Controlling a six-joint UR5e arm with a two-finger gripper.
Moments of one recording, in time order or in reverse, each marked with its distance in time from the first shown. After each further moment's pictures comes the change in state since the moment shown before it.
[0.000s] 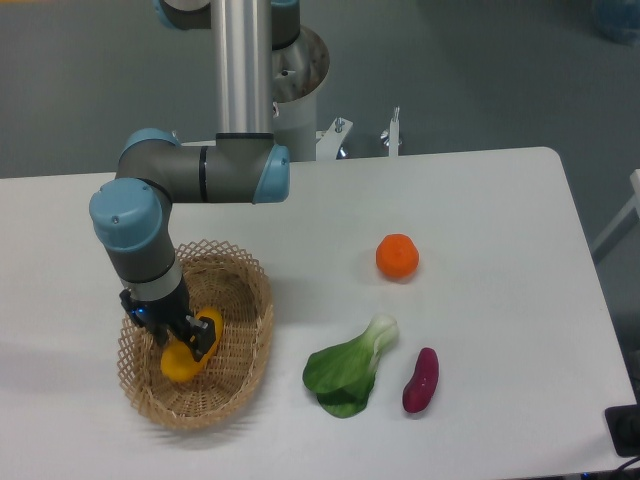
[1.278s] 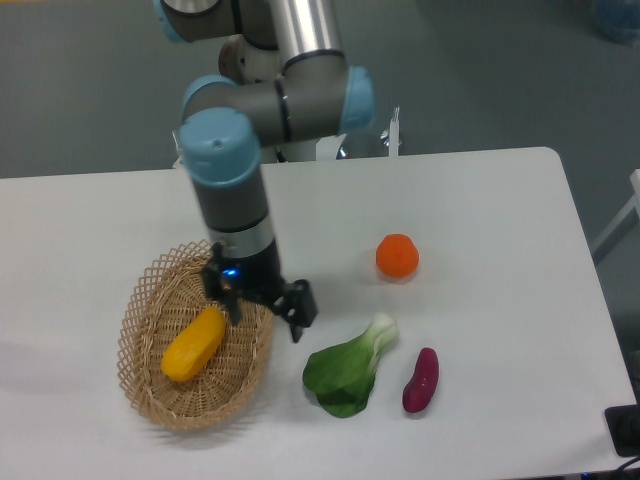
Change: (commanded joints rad) arm 0.314 0.196 0.058 -0.173 -0.025 0.379
